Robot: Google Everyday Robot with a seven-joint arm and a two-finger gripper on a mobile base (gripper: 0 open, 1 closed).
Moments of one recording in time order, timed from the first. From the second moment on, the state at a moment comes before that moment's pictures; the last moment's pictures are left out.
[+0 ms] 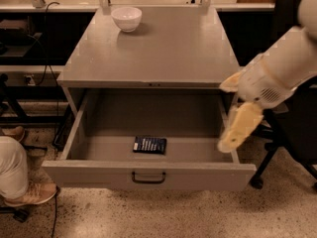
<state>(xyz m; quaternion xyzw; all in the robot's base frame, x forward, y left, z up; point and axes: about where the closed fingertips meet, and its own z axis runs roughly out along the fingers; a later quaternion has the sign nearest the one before) 0.461 -0.155 0.880 -0.61 0.76 0.12 0.20</state>
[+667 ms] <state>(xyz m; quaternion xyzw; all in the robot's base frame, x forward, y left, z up) 0.486 -0.107 0.846 -0.56 0.76 0.19 0.26</state>
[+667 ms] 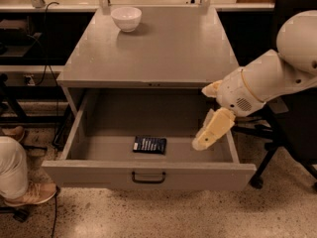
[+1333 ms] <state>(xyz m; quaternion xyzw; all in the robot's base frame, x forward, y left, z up) 0.500 -0.101 0.824 -0.56 0.76 0.18 0.27</state>
